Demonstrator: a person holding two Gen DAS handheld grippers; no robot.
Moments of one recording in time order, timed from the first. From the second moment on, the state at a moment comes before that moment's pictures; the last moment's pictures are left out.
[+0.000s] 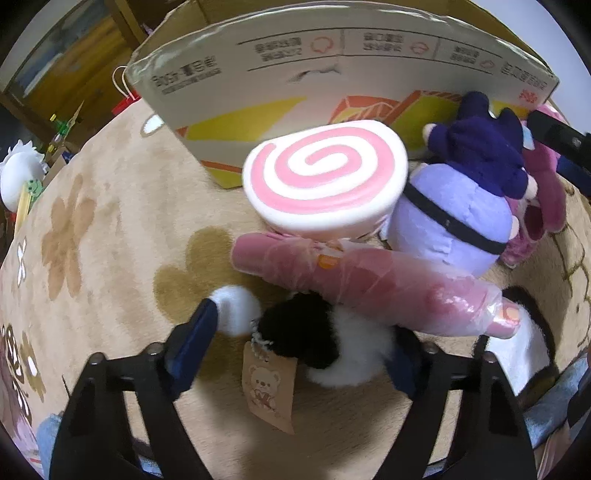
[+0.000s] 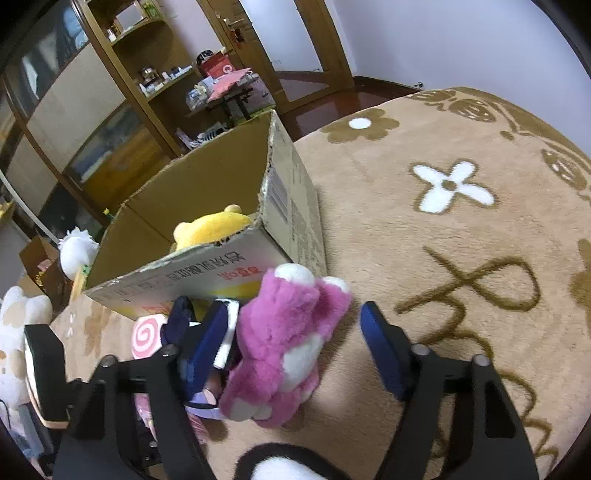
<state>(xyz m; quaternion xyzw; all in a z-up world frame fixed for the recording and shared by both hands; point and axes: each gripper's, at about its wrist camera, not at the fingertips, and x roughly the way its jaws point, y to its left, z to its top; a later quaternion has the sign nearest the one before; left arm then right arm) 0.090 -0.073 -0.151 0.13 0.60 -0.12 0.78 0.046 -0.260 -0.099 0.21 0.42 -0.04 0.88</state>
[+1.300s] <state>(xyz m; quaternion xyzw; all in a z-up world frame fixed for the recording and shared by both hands) 0.059 -0.050 -0.018 0.10 0.36 -0.12 0.92 -0.008 -0.214 0.026 0.10 0.25 -0.01 0.96</state>
